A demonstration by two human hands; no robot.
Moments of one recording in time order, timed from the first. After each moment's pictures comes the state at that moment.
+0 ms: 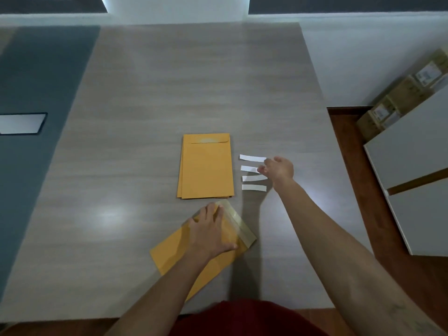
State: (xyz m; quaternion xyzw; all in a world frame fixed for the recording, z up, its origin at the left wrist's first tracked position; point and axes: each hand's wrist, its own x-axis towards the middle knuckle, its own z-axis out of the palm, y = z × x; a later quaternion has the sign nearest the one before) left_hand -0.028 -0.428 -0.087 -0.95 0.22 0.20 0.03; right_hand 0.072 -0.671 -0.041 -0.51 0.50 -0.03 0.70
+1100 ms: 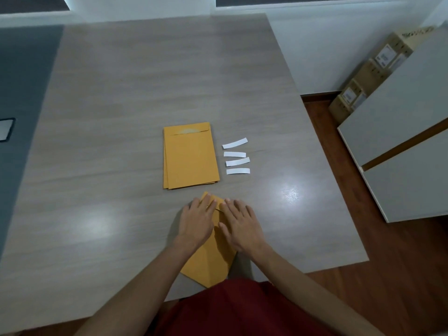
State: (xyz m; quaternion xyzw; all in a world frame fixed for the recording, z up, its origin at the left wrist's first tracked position) left_hand -0.039 -0.416 -0.073 -0.93 0.34 0.14 0.04; right_hand -0.121 -0.565 -0.086 -0.98 0.03 0.13 0.11
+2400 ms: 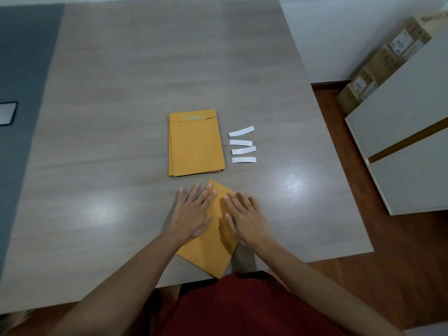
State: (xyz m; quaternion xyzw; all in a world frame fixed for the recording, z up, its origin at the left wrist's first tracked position) left_hand -0.033 -0.385 -0.081 -0.90 0.37 0.23 0.11; right_hand -0.128 -0.556 -0.074 -0.98 0.01 0.17 0.10
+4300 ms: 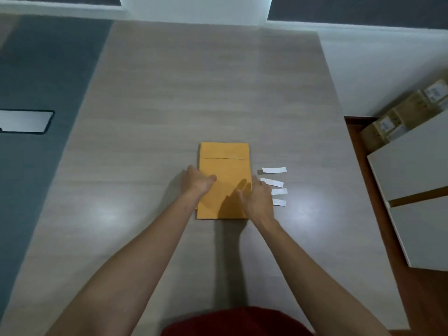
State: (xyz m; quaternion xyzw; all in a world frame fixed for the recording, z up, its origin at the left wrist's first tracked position) left_hand 0.156 -0.402 -0.040 -0.91 -0.16 0.24 -0.31; right_hand 0.058 -0.547 -0.035 -0.91 0.25 0.06 0.32
